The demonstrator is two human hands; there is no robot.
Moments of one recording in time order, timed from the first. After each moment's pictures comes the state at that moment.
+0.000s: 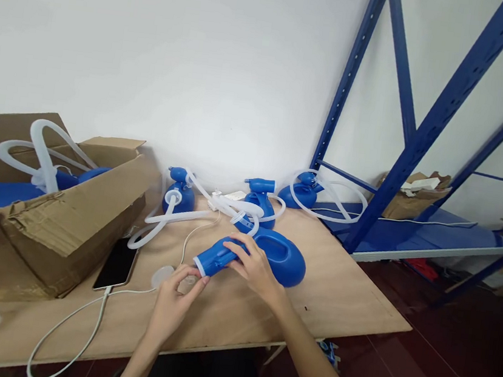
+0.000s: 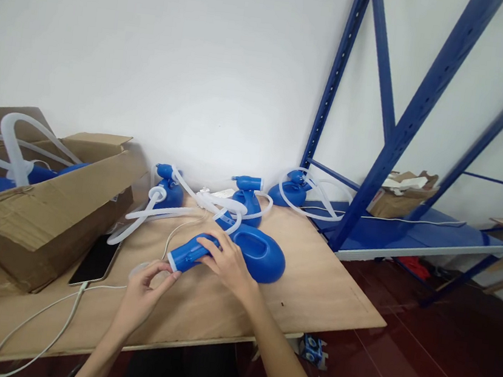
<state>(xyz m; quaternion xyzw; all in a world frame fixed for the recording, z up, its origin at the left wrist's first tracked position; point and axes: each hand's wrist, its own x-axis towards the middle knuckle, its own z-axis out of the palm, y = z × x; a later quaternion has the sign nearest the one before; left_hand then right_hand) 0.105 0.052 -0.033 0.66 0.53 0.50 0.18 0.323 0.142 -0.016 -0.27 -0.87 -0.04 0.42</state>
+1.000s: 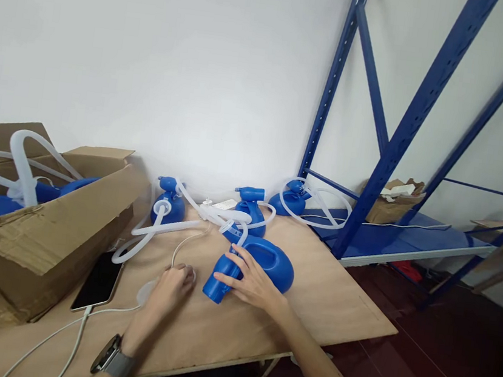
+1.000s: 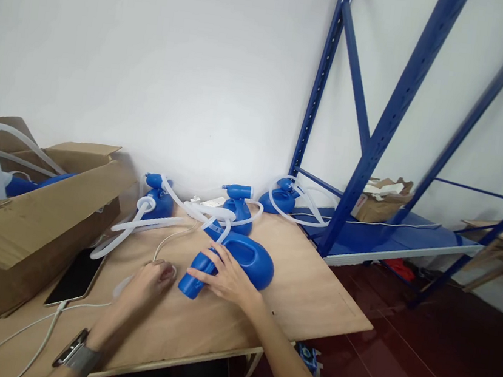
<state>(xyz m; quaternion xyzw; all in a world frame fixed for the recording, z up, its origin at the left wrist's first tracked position) 0.085 0.119 -0.050 0.75 0.61 0.24 0.07 0.357 0.148 -0.040 -0.22 -0.92 -0.20 0.28</state>
